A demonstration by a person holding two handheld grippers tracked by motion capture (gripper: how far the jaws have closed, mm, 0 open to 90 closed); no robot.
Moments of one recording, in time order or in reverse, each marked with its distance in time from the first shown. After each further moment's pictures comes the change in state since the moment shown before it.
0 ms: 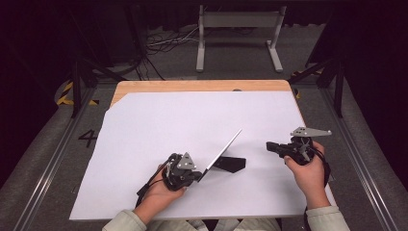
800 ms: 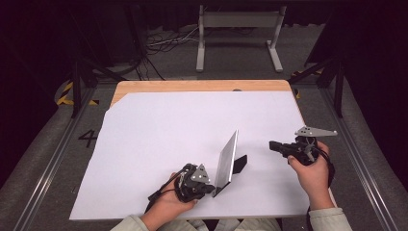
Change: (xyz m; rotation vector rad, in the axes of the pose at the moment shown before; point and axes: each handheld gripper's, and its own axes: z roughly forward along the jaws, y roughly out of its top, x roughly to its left) left arm -0.039 0.010 0.014 0.042 -0.115 0.079; right arm 0.000 0.002 -0.011 -0.023 0.003 0.010
